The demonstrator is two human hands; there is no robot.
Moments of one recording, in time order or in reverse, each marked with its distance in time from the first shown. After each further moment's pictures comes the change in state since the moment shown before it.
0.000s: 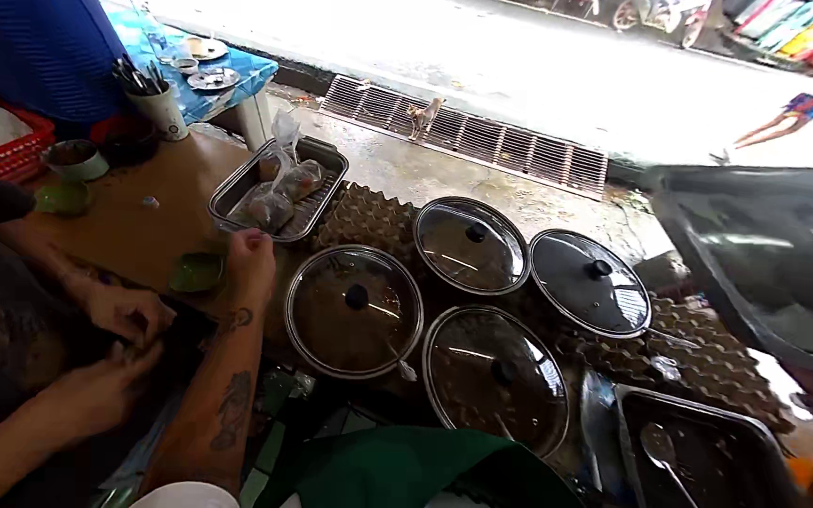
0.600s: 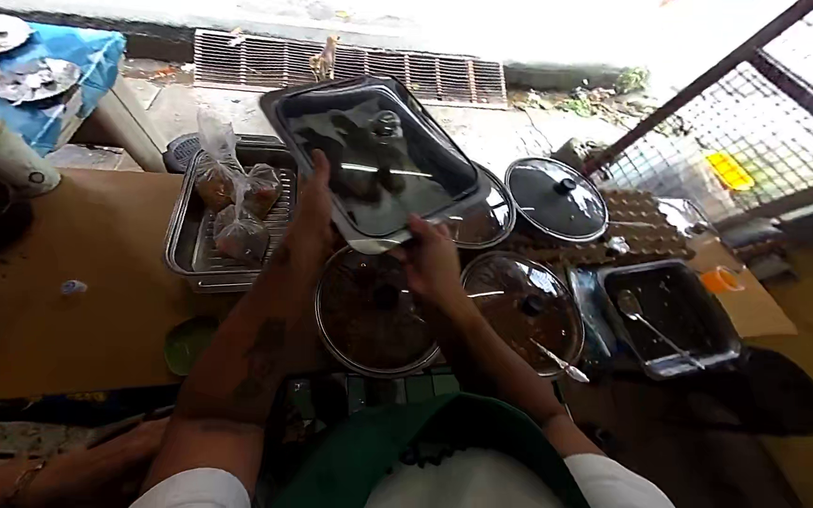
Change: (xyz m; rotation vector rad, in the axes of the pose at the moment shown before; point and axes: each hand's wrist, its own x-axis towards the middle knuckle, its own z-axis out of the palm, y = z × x) left_hand 0.067 0.105 0.073 -0.500 -0.786 -0.159; right_hand -0.233 0.128 0.427 0.250 -0.211 0.289
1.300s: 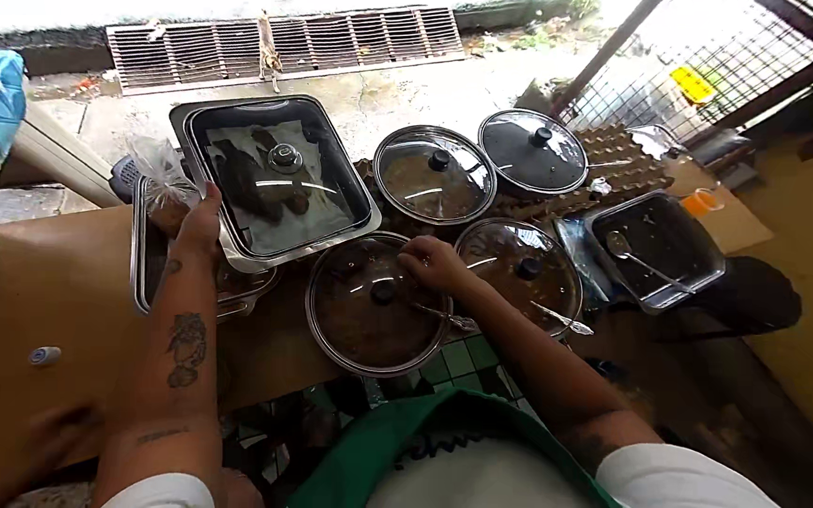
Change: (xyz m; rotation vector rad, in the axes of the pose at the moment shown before) left_hand 0.088 0.000 -0.124 0.390 0.100 -0.069; right_hand 0.048 0.028 -0.111 -1.251 -0.349 -0.259
